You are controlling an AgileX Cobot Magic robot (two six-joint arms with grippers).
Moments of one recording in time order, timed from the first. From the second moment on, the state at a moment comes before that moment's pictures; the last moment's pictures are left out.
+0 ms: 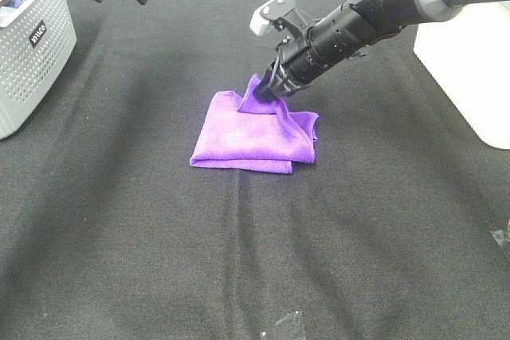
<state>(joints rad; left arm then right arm) -0.19 2.37 -2.46 -0.13 1.22 0.05 0.32 2.34 -1.74 0.85 0.63 -1.22</state>
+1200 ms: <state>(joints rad) -0.19 2.37 -2.46 -0.13 1.22 0.05 0.19 2.34 -1.74 0.85 0.70 -0.63</state>
